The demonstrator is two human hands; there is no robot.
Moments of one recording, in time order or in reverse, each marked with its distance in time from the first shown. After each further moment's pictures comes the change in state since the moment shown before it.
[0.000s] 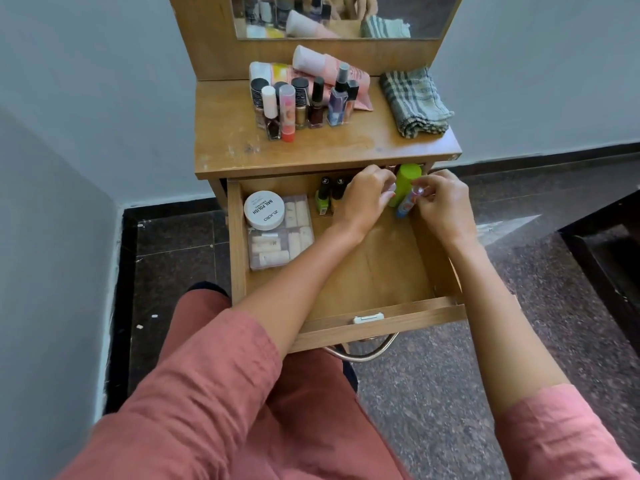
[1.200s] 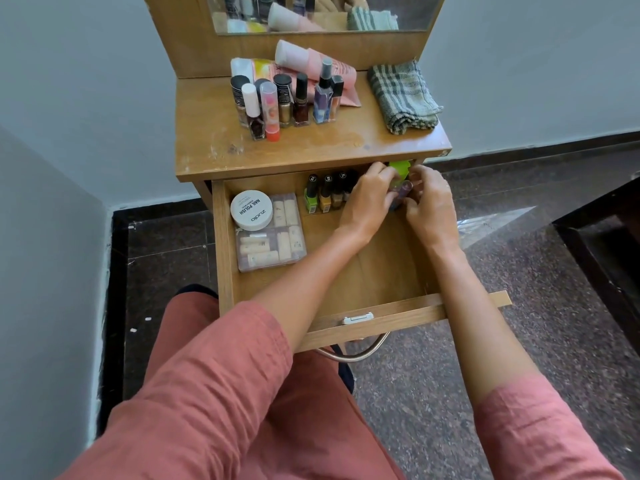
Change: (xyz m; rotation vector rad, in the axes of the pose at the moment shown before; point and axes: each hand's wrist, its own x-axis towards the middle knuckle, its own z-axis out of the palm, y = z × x) left_hand 0.007 0.006 0.026 -0.023 0.010 0.032; right_hand -0.004 0.007 0.015 -0.004 0.045 0.010
